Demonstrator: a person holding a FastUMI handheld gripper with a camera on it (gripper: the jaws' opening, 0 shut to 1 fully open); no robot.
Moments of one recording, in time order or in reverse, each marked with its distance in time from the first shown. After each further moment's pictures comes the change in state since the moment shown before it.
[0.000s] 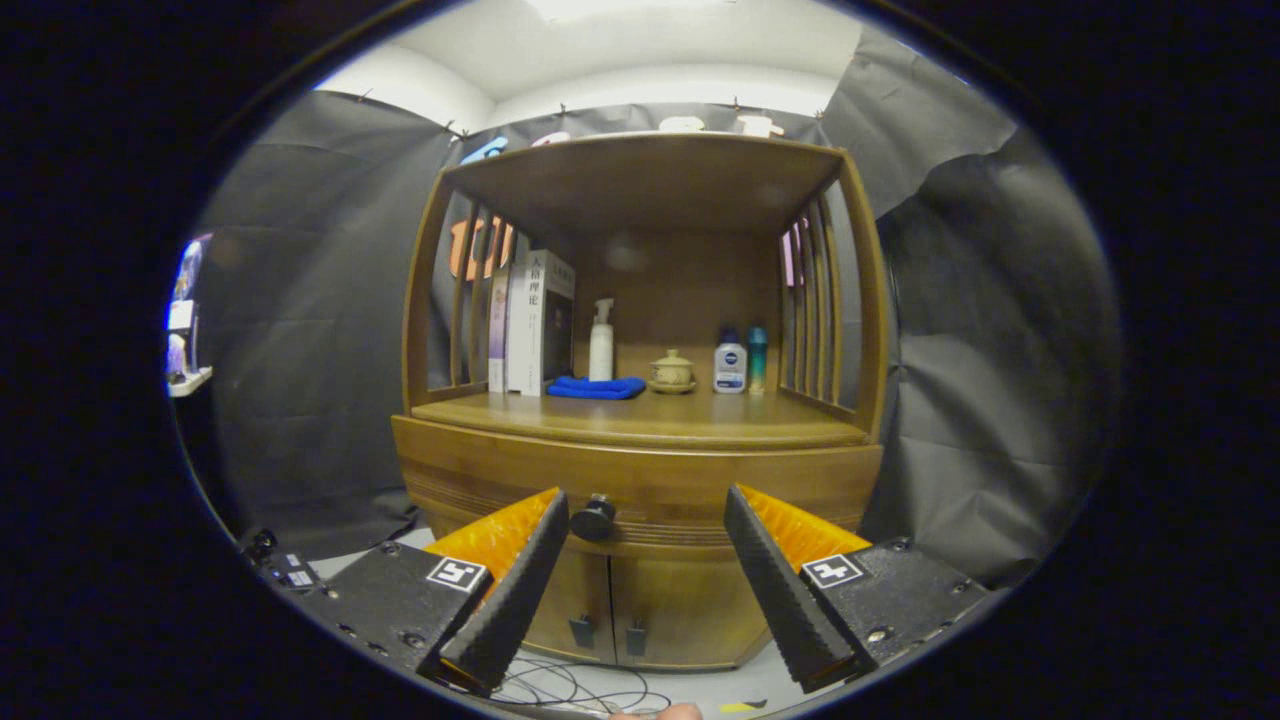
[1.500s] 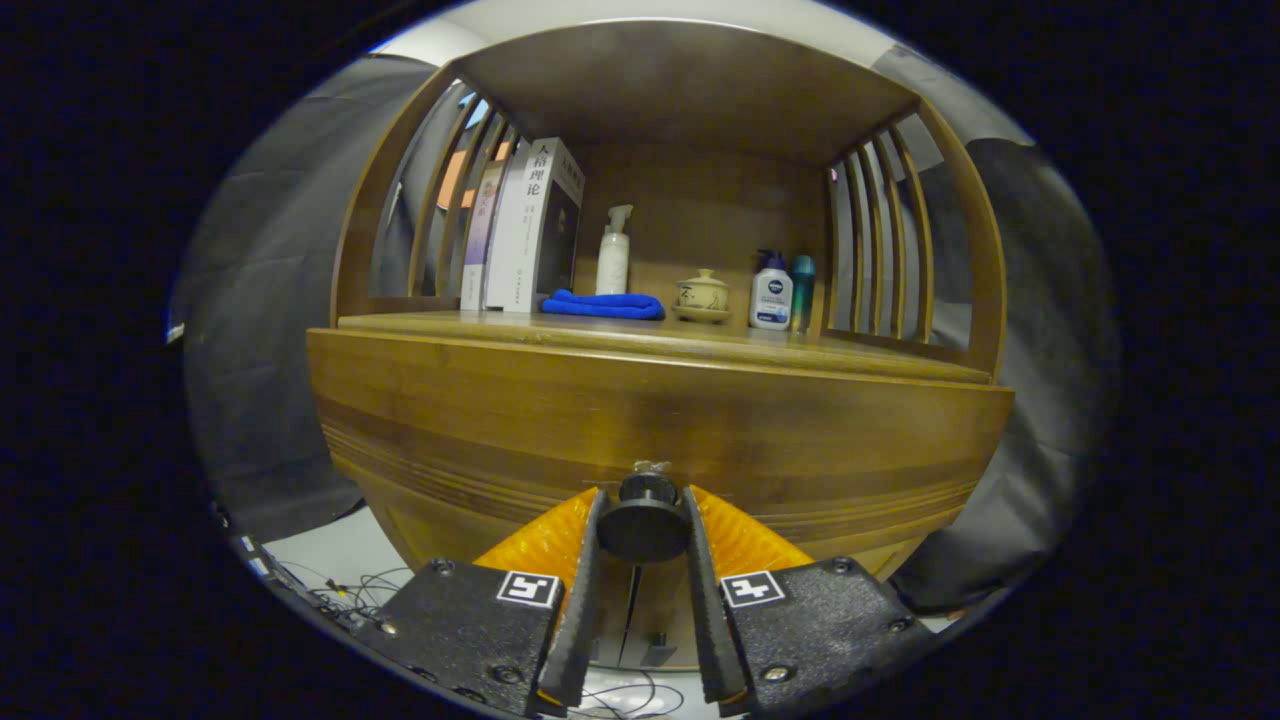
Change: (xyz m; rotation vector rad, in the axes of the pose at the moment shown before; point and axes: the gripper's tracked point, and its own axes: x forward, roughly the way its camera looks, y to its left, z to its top) arm 0.116 0.035 -0.070 -0.011 0.129 -0.052
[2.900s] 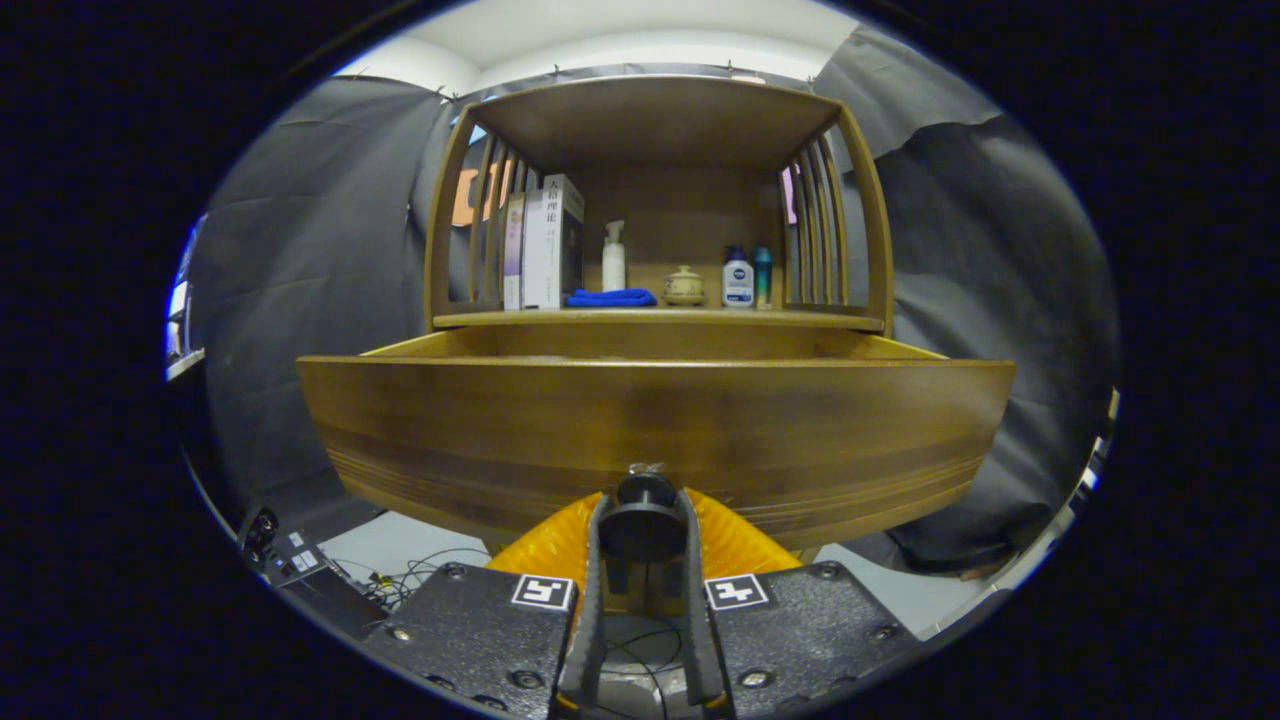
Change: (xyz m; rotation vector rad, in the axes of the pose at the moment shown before) arm -0.158 0.006 -0.043 0.060 -0.001 -0.002
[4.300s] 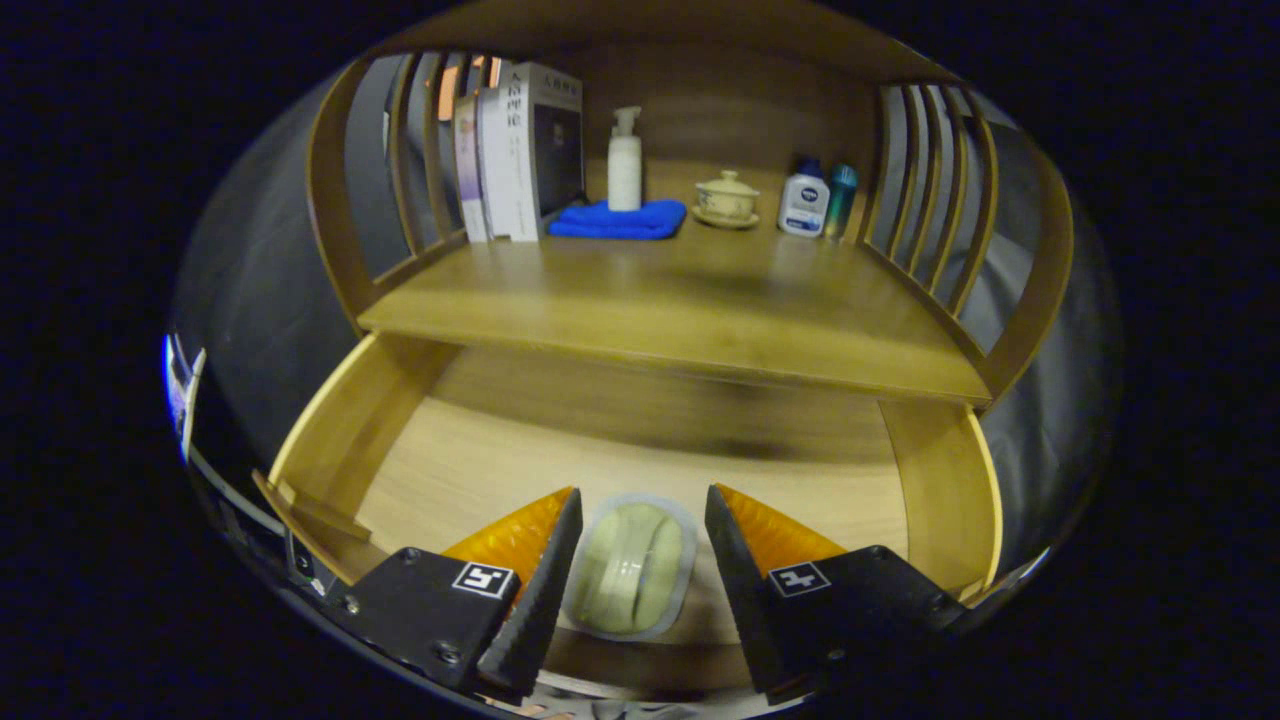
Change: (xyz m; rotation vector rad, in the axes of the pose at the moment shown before) arm 0.110 -0.022 0.079 -0.097 0.604 0.041
